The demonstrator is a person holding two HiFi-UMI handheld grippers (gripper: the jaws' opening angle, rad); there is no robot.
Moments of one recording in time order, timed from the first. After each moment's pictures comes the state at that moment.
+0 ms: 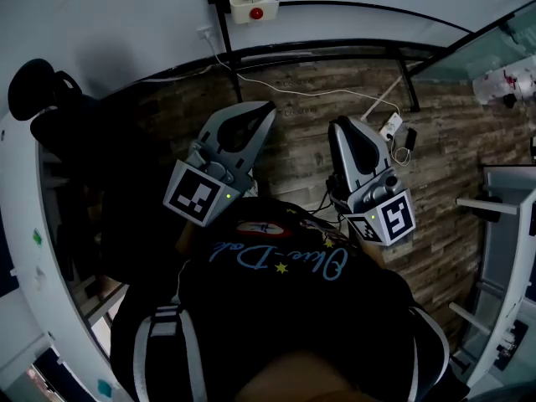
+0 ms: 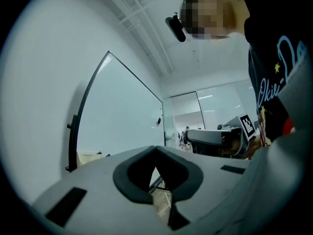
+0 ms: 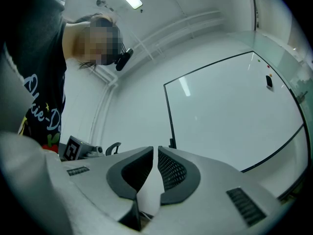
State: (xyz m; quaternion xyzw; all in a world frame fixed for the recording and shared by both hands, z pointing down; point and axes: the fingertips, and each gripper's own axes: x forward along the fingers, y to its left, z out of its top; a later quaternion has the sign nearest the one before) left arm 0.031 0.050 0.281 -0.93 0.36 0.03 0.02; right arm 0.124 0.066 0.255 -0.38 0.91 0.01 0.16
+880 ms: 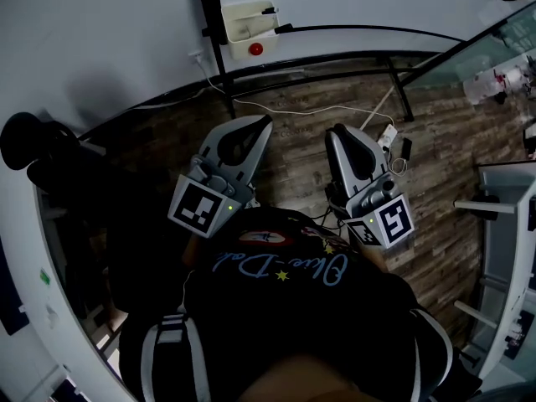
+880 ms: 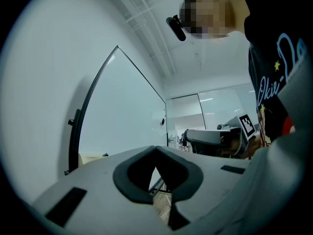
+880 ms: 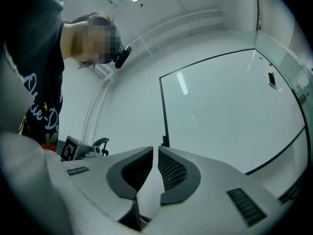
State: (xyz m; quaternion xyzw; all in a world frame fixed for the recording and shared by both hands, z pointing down) left arm 0.005 -0.024 0.289 -0.94 0.35 0.04 0.02; right arm 0.099 -0.008 0.260 -0.40 0.90 0.01 0.14
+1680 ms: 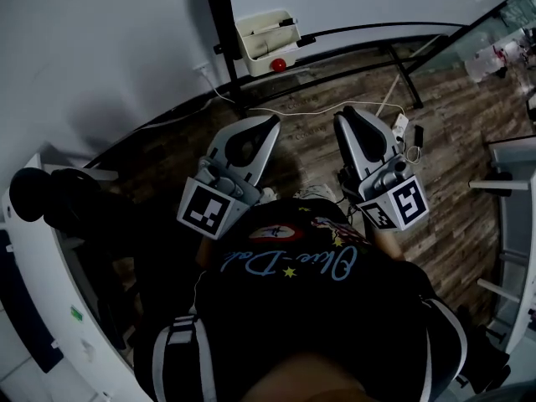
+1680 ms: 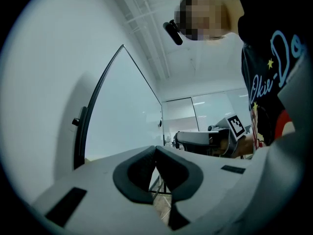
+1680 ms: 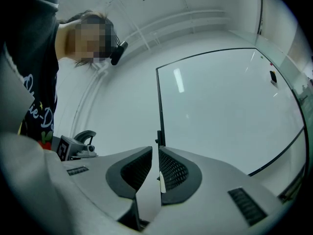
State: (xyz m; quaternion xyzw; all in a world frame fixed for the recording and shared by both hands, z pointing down) left arm -0.043 -0.073 0.295 -0.95 0.30 0.05 0.03; right arm 0.053 -0.072 0.267 -0.44 0.89 0.02 0.12
